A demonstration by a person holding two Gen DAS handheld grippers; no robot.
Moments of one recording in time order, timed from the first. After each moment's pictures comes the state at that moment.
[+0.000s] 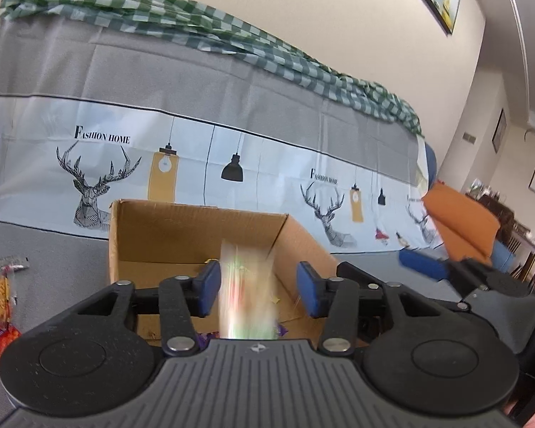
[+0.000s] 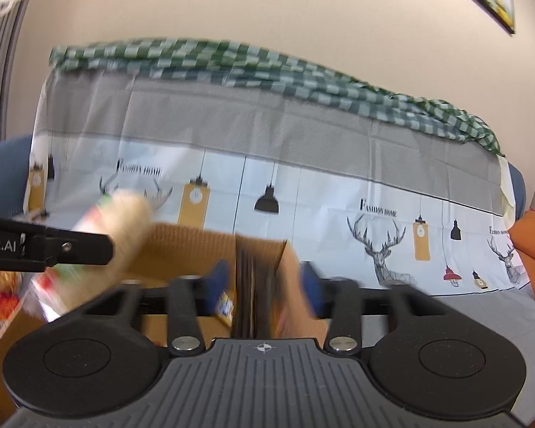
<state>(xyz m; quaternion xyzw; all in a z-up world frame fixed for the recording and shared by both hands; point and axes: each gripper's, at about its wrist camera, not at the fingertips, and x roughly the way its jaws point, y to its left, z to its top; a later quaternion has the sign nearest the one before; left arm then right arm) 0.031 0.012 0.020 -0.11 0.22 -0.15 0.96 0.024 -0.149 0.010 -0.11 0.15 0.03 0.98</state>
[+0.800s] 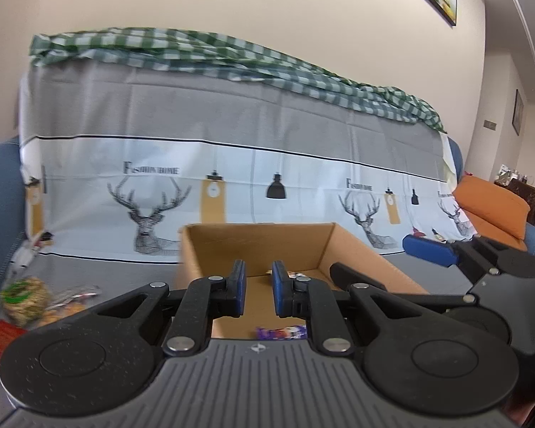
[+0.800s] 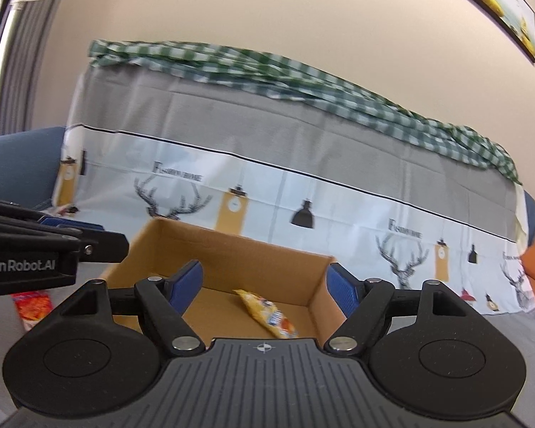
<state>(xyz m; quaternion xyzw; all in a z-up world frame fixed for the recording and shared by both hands) -0.010 0.061 0.030 -0.06 0.19 -0.09 0.98 0.003 -0.083 0.010 -0.13 0.13 0.08 0.98</state>
